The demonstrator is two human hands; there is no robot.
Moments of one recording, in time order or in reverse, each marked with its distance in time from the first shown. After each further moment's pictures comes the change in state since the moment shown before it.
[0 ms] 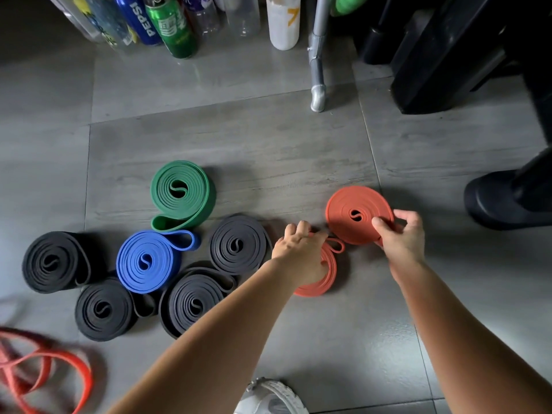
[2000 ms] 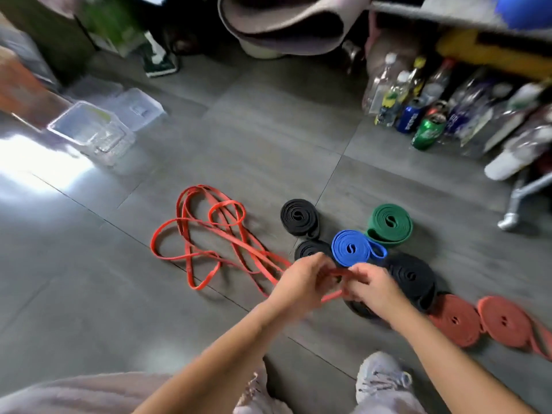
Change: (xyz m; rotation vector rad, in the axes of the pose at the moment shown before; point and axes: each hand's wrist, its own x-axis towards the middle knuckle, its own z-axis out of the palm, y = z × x) left_hand -0.370 -0.194 -0.017 -0.635 0.863 -0.122; right_hand -0.391 -0.101 0.141 -0.643 -1.144 -0.442
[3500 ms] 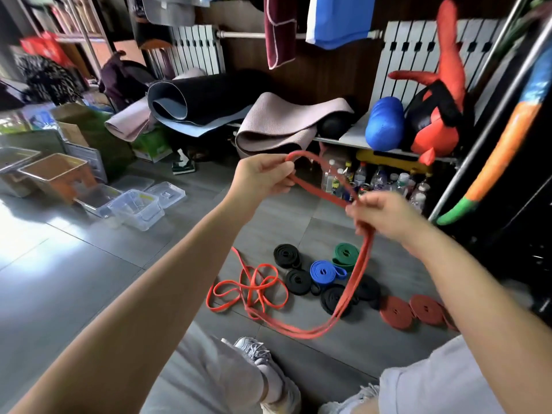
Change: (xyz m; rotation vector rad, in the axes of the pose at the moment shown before) left_hand -0.167 0.265 -0.238 -0.658 0.317 0.170; right_hand -0.296 -0.210 -0.067 -0.059 0.229 -0.505
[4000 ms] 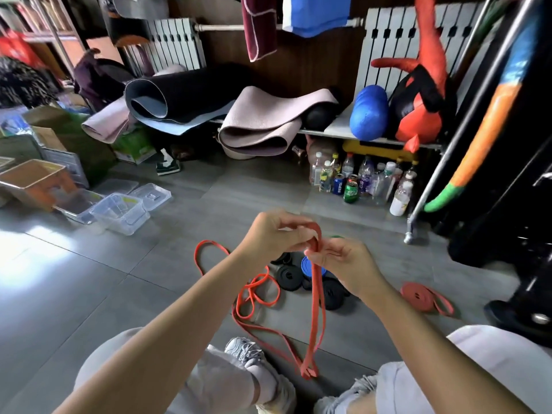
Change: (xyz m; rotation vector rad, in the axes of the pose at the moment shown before) left_hand -0.052 -0.054 0.042 0.131 -0.259 -0.107; right_hand -0.042 0.055 0.068 0.333 0.059 -0.005
